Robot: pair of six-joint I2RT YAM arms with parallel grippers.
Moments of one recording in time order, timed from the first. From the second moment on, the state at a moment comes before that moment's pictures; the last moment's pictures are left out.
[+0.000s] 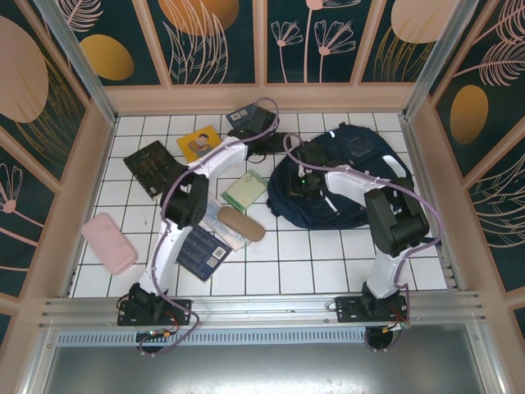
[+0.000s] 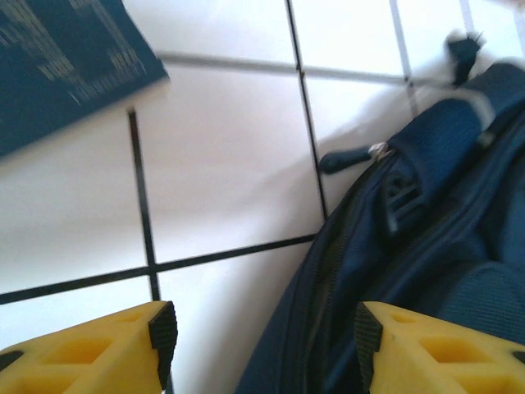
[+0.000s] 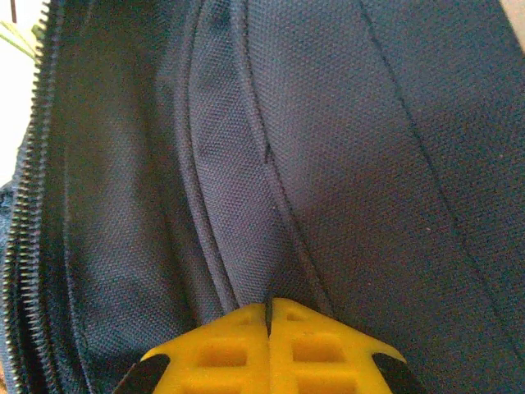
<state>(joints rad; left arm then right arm) -0.56 2.42 2.12 -0.46 0.12 -0.63 0.47 1.82 1.15 -0.42 -0.20 0.49</state>
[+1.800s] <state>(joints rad) -0.27 1.91 1.26 -0.28 0.14 -0.61 0.64 2.33 1.83 -0.28 -0.24 0.60</state>
